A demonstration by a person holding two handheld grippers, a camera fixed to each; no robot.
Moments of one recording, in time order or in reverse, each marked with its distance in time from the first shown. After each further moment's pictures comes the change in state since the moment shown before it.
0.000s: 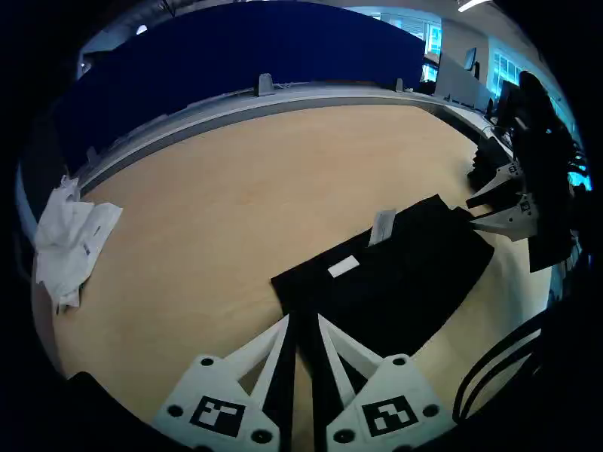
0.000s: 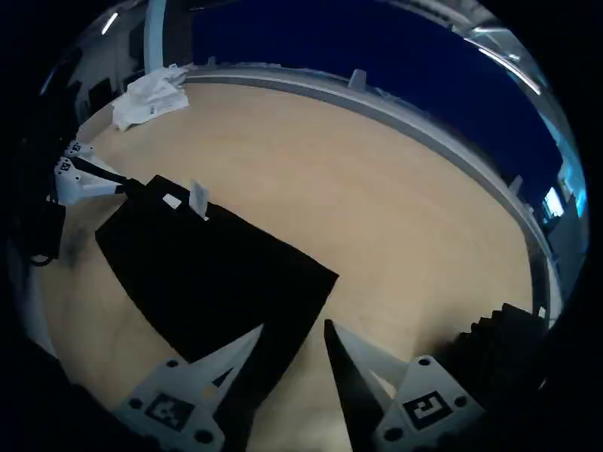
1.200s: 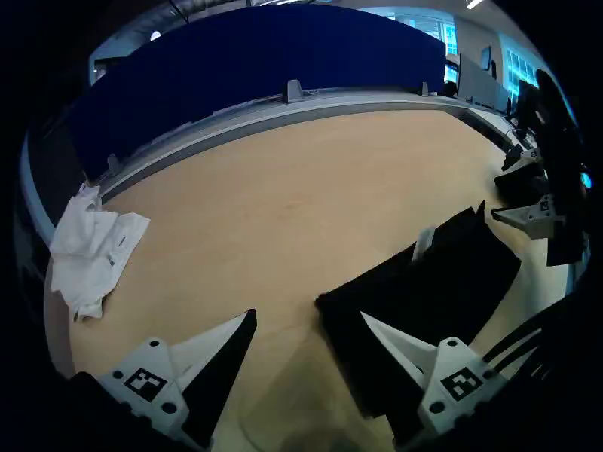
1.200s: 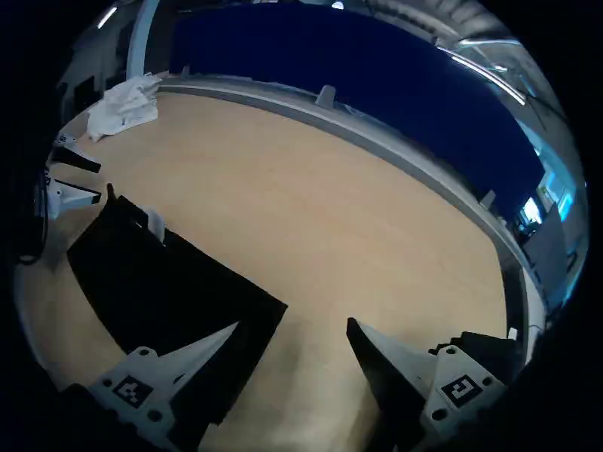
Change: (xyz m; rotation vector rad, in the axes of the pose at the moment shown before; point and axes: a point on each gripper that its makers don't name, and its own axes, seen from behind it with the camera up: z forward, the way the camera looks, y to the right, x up) left arm 0.020 -0.042 0.004 0.127 0.017 -0.004; right arm 0.031 0.042 -0.004 -0.150 0.052 -0.004
